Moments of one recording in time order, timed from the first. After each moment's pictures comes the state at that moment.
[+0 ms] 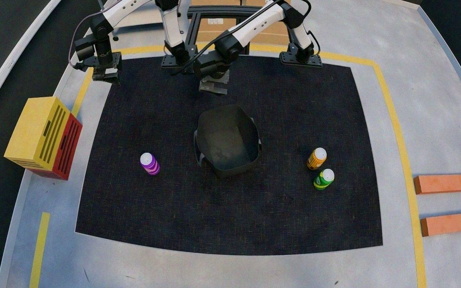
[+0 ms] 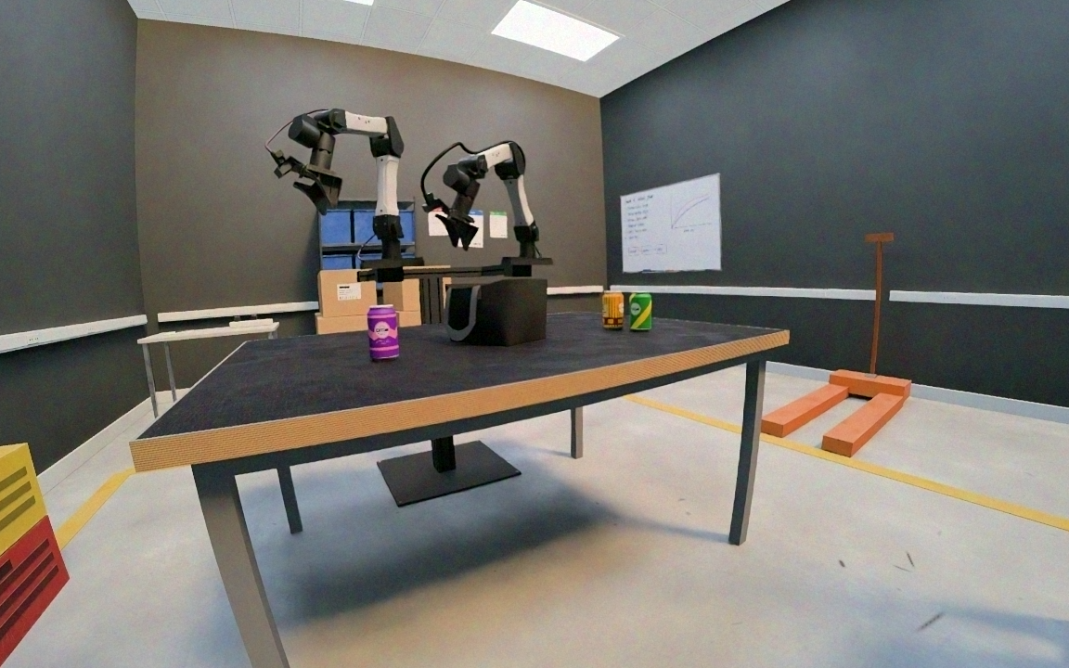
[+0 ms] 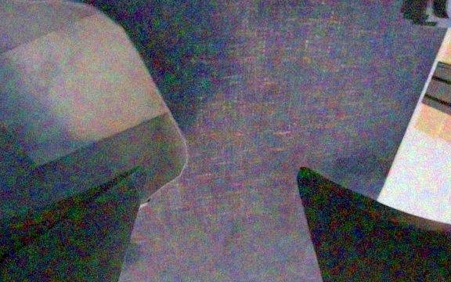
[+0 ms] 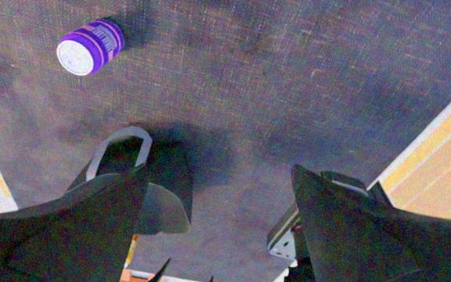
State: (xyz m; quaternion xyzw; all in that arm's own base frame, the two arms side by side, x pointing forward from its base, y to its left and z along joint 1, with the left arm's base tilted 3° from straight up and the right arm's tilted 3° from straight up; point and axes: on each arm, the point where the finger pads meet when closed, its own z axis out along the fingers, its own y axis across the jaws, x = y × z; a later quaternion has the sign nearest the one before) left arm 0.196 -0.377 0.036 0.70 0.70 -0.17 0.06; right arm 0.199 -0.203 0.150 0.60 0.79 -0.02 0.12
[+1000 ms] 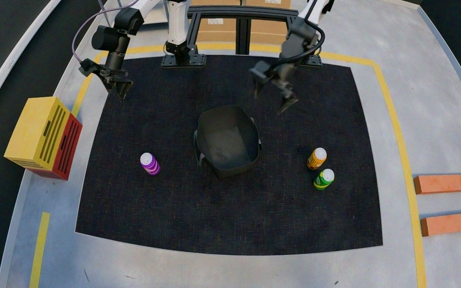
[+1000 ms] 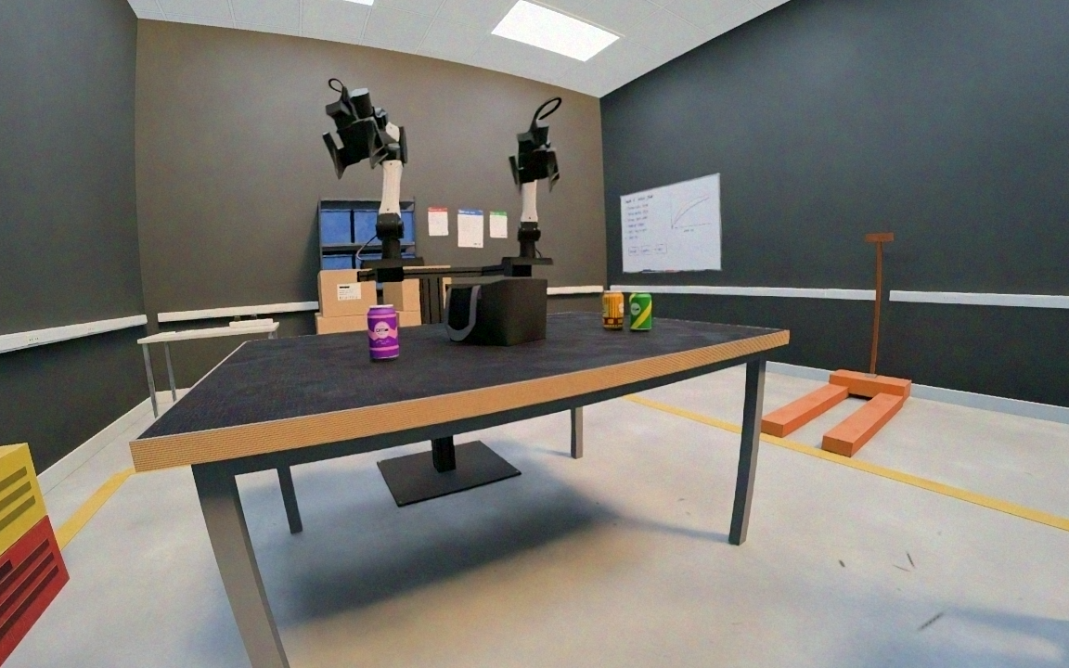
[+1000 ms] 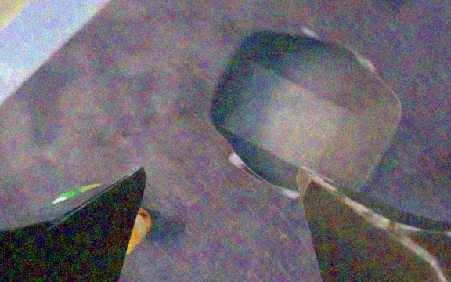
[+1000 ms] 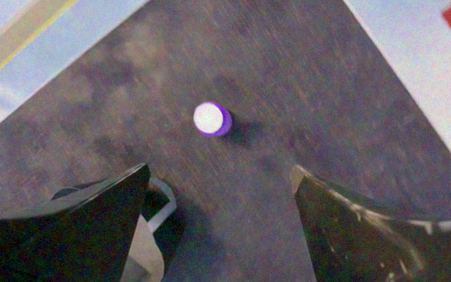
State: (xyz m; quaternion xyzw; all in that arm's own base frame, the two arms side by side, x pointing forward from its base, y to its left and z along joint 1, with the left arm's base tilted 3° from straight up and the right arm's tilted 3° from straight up) left arm 0.382 -0.224 0.200 0.36 0.82 -0.12 0.42; right arm 0.336 -0.139 0.227 0.28 0.85 -0.04 0.44
